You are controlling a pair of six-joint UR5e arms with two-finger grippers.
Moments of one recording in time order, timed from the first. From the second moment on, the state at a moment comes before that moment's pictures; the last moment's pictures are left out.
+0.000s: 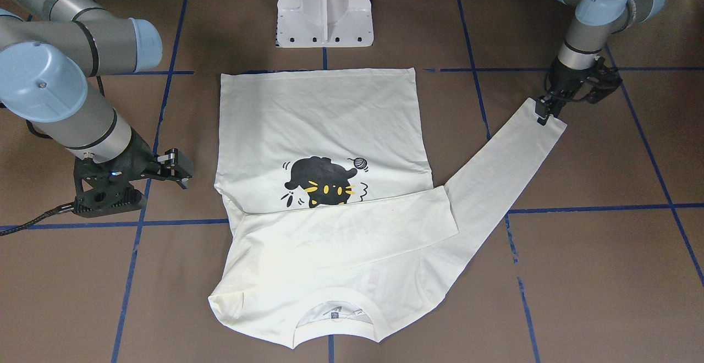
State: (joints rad) left arm -0.58 -1.32 -1.83 -2.29 -1.72 -1.69; right arm 0.94 -1.01 1.64 -1.64 2.17 0.69
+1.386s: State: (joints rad) left arm -0.78 -1.58 -1.95 -1.98 -1.79 -1.32; right arm 0.99 -1.25 1.80 -1.63 2.17 0.68
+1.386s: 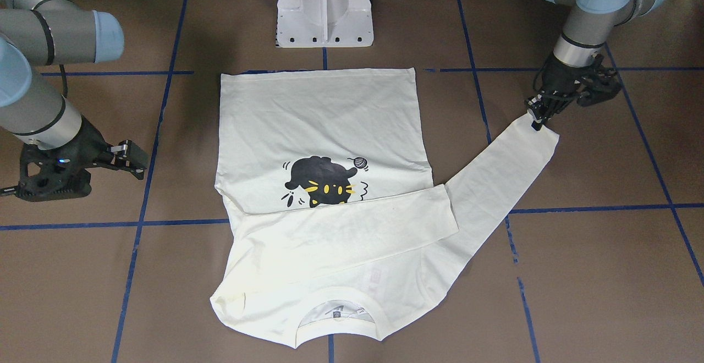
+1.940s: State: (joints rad) left arm -0.87 -2.14 -1.86 -1.57 -1.84 -1.22; right arm 1.01 -1.45 1.84 -1.45 2.17 0.69
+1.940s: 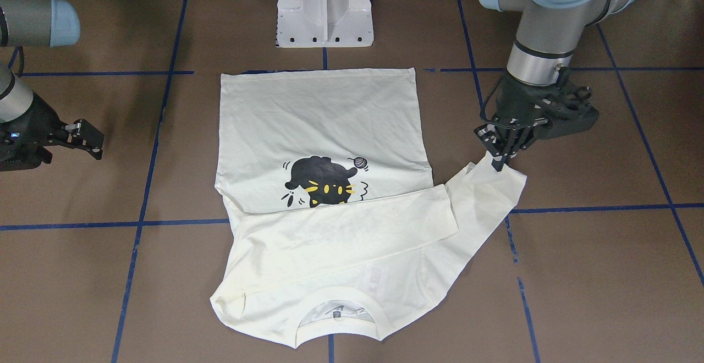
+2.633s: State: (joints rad) left arm -0.74 -2.62 -1.34 -1.82 -1.85 -1.37; right arm 1.05 -1.45 1.83 -1.44 2.22 0.70
